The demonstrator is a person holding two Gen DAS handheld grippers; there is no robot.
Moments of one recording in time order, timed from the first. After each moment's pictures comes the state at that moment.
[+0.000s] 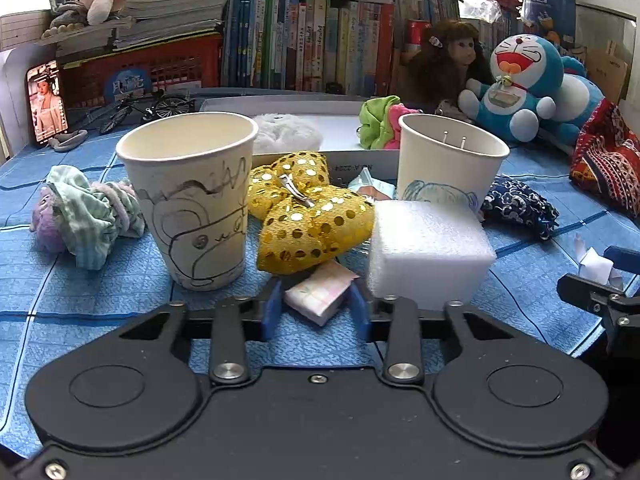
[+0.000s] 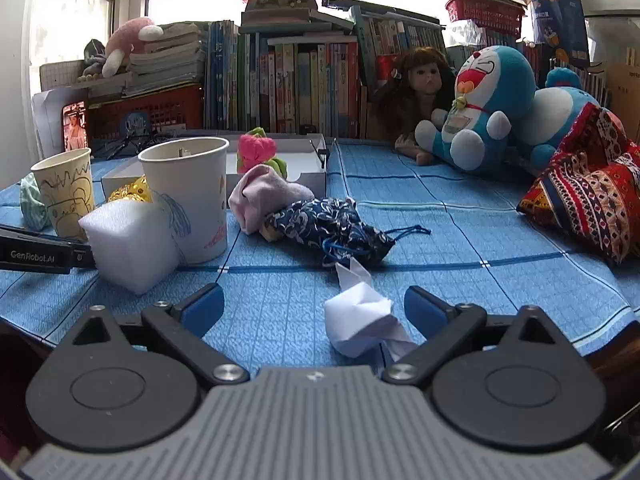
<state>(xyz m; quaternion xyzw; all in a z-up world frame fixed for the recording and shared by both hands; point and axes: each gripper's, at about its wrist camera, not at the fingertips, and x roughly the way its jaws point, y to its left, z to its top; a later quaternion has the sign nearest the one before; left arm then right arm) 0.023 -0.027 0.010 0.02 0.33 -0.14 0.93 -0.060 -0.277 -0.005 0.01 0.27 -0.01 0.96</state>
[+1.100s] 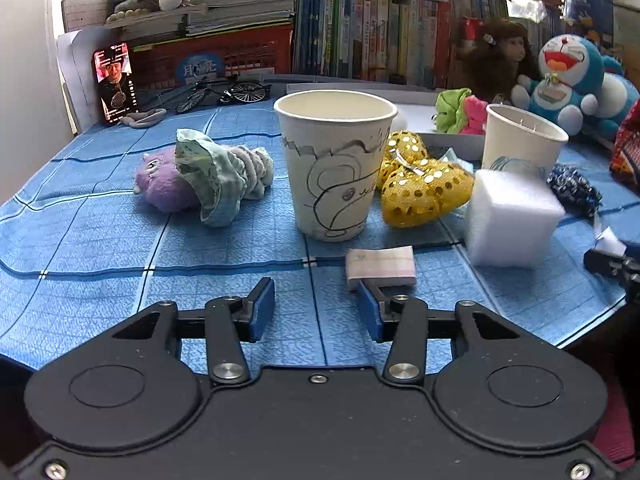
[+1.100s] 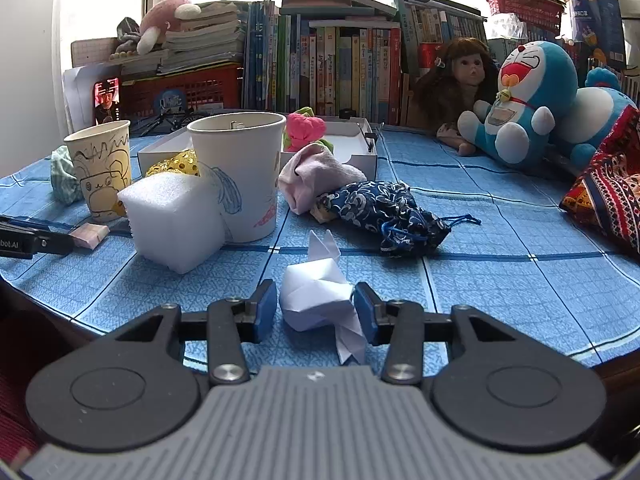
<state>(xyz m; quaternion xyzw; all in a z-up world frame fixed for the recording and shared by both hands) -0.009 0.045 0.014 0.02 0.34 -0.08 0.94 -0.055 -0.252 -0.011 0.00 0.29 0.03 0.96</state>
